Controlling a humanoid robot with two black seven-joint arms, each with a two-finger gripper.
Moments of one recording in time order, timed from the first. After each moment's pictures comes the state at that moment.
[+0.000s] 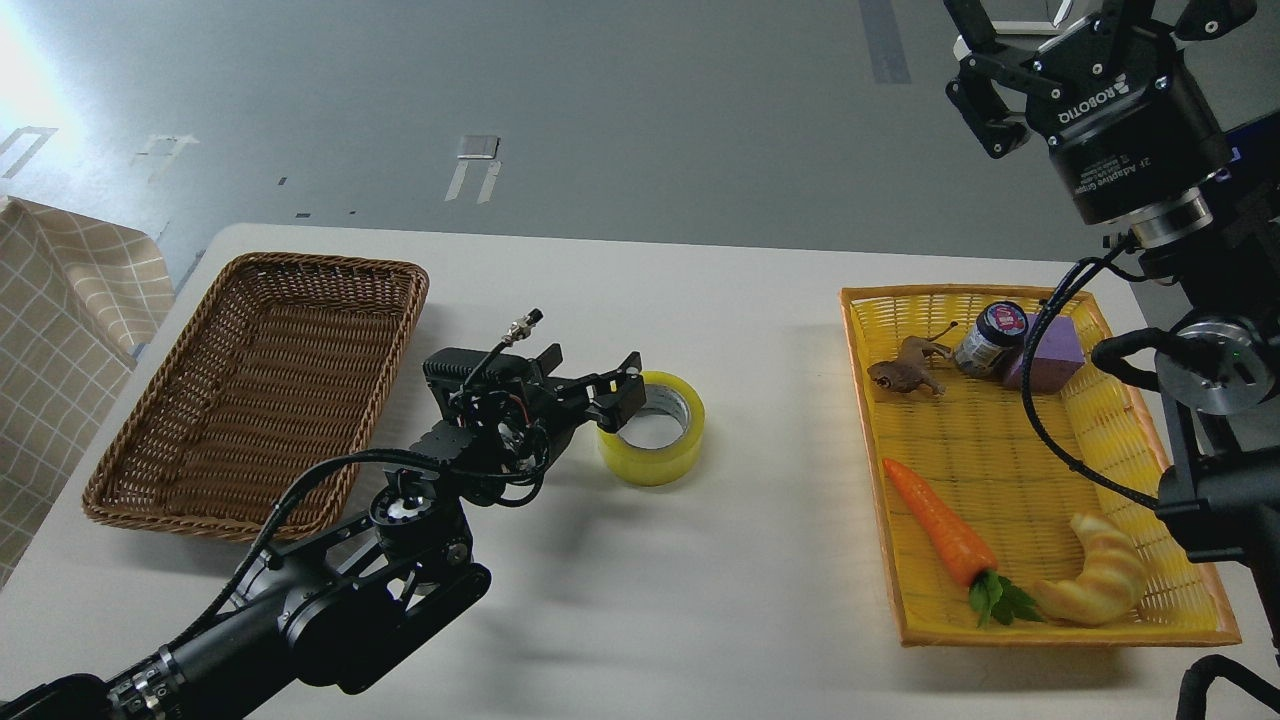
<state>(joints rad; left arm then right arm) -0.36 0.14 -0.79 -1.31 2.18 -0.03 0.28 0.52 -0.20 1.44 1.39 -0.78 0.49 0.17</state>
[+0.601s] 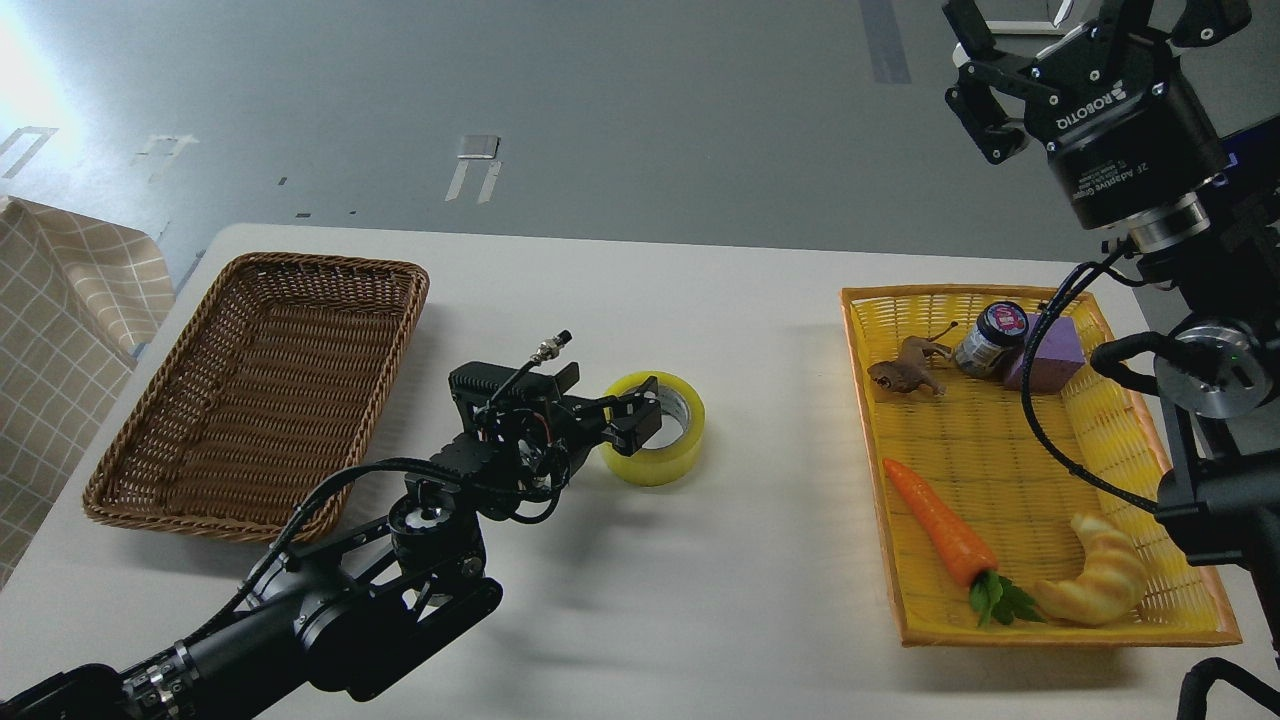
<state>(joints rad) -0.38 0.13 -0.72 -1.28 2.18 -0.03 0.28 0.52 -0.20 1.44 1.38 -0.78 0.49 0.17</state>
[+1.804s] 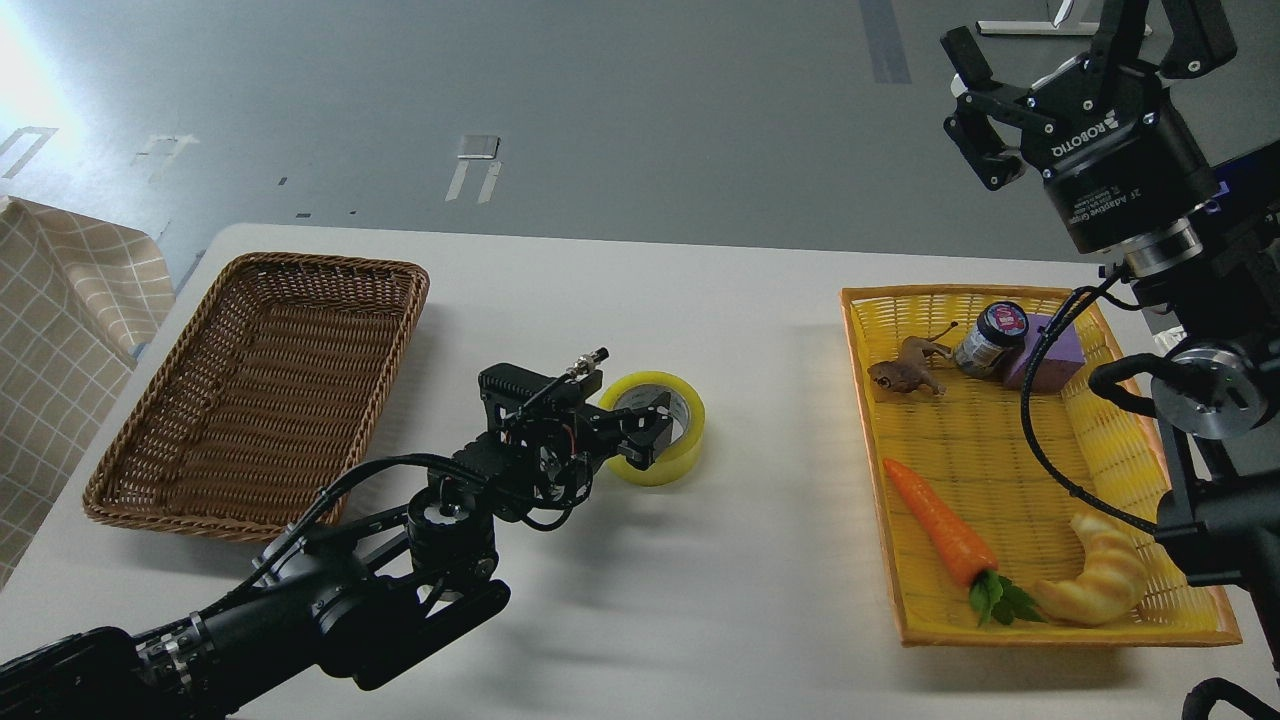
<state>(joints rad) -0.45 0.14 -0.61 -1.22 2.18 -0.05 0.27 0.48 -0.20 1.44 1.39 -0.78 0.49 0.17</state>
